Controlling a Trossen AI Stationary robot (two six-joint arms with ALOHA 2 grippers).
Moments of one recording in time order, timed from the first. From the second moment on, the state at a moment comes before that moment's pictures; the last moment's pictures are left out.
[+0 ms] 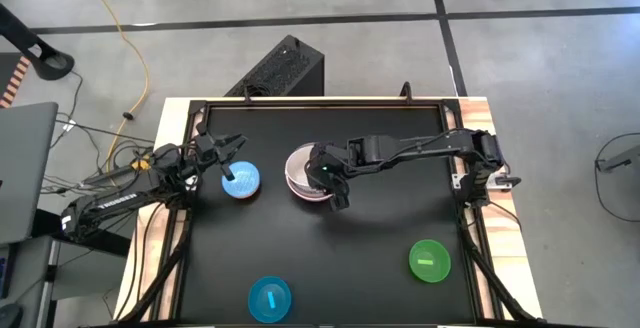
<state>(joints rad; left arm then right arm) 0.44 0.13 0.07 0.17 -0.16 0.10 0.03 1.81 1.67 -0.78 0.05 -0.28</state>
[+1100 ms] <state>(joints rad) 0.44 0.13 0.07 0.17 -0.15 0.11 0.24 1.81 1.73 -0.91 0.22 0.00</state>
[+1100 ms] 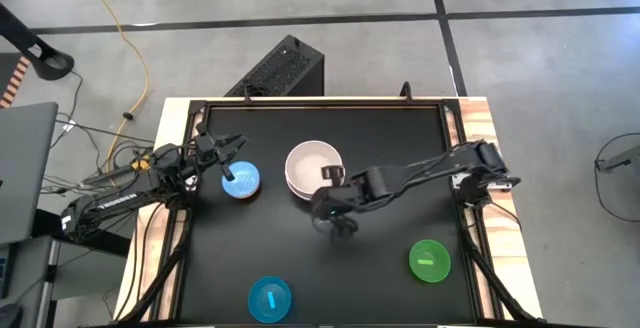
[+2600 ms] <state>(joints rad) 0.43 0.76 0.33 -0.19 -0.72 -0.14 0.01 2.20 1.88 -0.21 -0.16 -0.50</state>
